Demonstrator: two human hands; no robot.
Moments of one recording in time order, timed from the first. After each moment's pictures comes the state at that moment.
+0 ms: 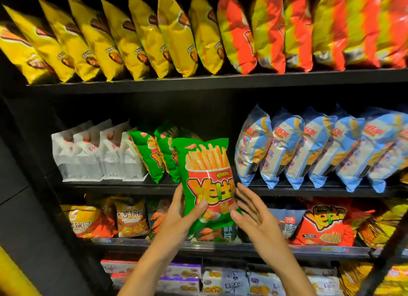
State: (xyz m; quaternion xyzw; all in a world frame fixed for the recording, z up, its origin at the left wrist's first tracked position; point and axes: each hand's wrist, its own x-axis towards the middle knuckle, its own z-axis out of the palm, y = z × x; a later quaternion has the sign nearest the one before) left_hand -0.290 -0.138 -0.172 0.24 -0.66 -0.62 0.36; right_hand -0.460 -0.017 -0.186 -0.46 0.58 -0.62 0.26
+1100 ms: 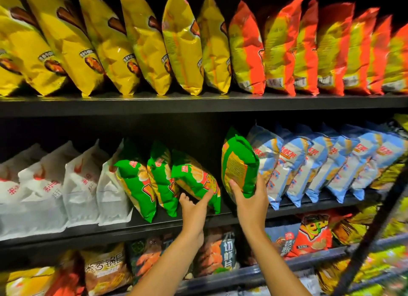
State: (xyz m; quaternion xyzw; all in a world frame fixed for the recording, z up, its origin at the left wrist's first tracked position) left_hand -0.392 -0.292 -0.183 0.36 -0.47 -0.72 0.37; right_hand -0.485 -0.200 -0.175 -0.26 0.68 -0.68 -0.09
